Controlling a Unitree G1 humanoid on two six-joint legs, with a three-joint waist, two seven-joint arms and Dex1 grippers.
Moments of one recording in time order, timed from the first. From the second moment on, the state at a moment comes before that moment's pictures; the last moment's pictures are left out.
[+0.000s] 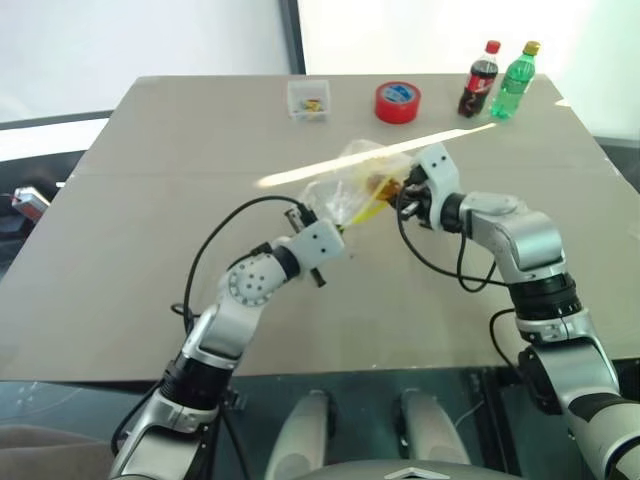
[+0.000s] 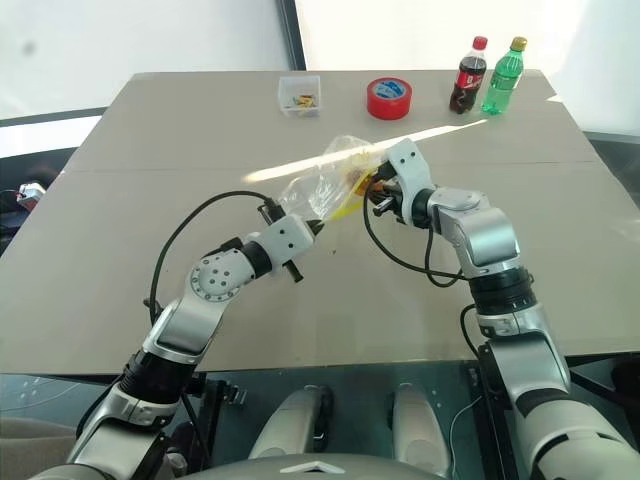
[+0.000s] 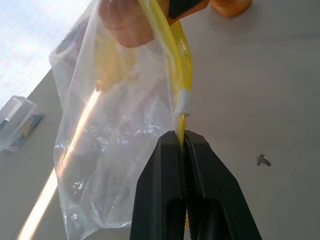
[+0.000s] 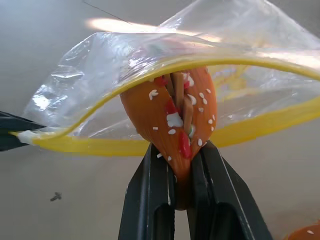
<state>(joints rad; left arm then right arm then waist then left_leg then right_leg) -0.36 0.45 -0.24 -0.14 0.24 0.19 -0.55 -0.79 -0.32 0.12 0.07 0.23 0.89 0.59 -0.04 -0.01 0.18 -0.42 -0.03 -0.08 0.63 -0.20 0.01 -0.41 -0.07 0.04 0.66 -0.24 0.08</state>
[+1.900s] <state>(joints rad) -0.28 0.38 -0.08 -0.15 0.29 0.24 -0.28 -0.52 -0.39 -0.08 -0.18 0.21 0.94 0.34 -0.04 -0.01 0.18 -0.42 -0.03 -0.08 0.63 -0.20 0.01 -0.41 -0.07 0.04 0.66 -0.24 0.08</state>
